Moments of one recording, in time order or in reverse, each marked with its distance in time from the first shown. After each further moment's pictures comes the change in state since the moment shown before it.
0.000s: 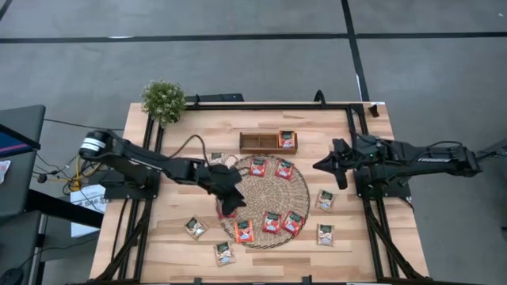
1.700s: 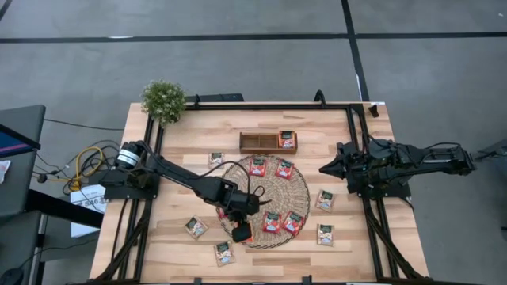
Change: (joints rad) left arm -0.125 0.358 0.430 -0.471 0.022 0.116; right arm 0.084 -0.154 -0.055 0.014 0.026 0.053
